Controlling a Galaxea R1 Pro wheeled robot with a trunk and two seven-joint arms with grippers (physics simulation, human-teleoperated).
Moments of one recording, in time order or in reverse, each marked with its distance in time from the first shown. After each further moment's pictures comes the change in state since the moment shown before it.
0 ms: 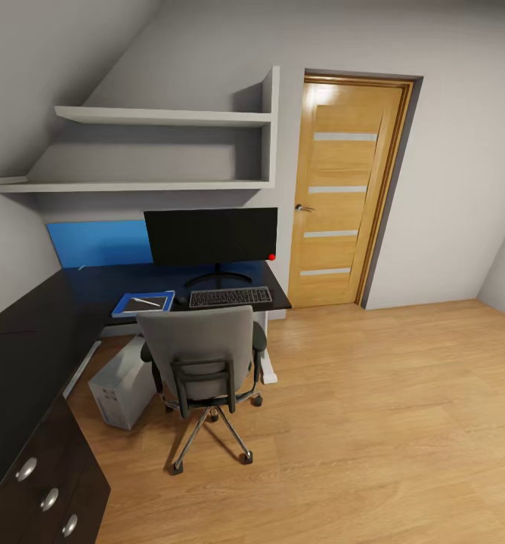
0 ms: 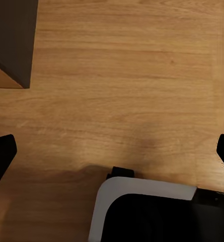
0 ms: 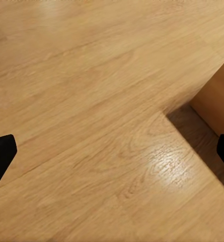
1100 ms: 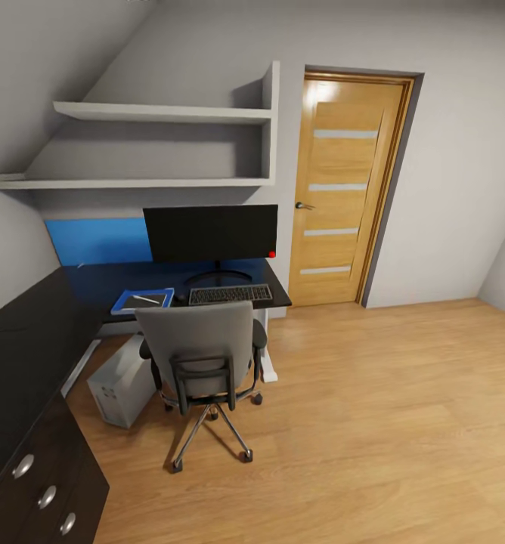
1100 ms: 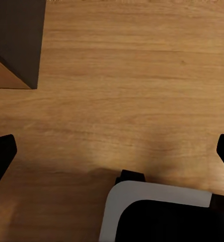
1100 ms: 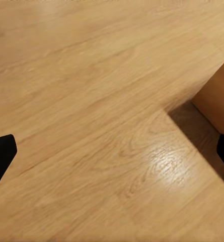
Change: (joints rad) left arm 0.000 0.020 0.006 0.002 0.005 -0.003 0.000; right arm 0.000 0.000 -0.001 0.001 0.000 0.000 0.000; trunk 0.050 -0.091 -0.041
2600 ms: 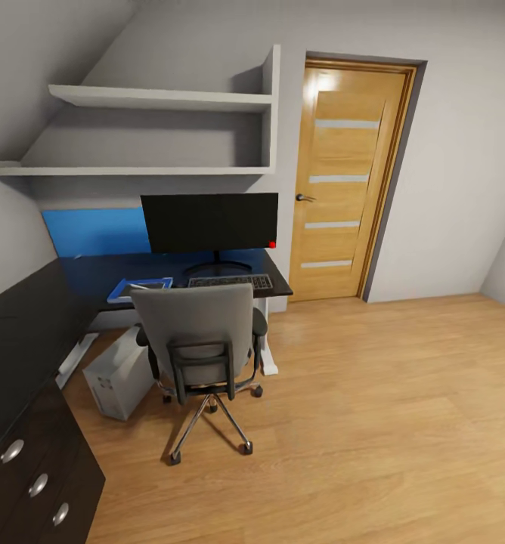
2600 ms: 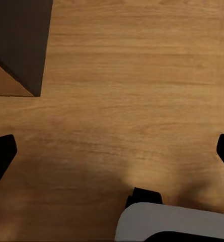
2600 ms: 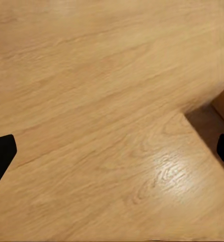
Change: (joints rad) left arm -0.002 0.003 -0.006 0.001 -0.003 -0.061 0.039; right arm -0.001 -0.003 -0.003 0.007 0.094 -0.017 -0.006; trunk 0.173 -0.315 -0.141
